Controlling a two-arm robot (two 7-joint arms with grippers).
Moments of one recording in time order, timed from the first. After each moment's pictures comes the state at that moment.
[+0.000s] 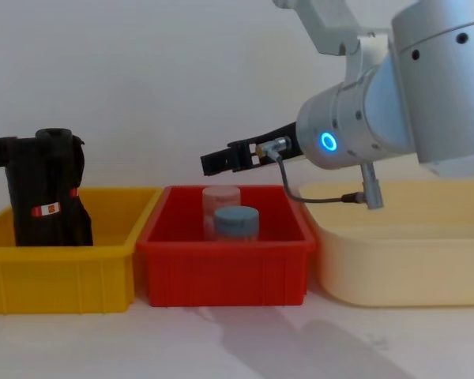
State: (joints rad) left arm -0.37 0.48 0.19 -1.42 -0.64 0.21 -0.37; right arm 0.50 0.01 -0.49 -1.50 0.13 0.65 0.02
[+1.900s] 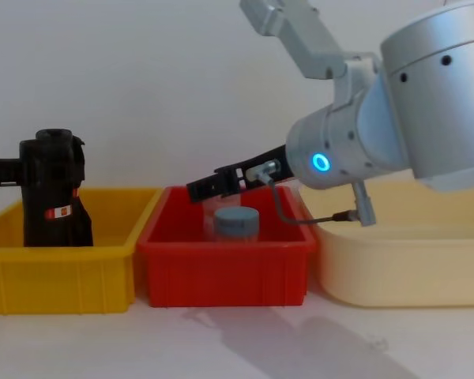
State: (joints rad) left arm -0.48 0.50 0.30 -1.32 -0.61 0.28 -0.42; right arm 0.52 0.02 -0.50 -1.44 0.10 0.66 0.12
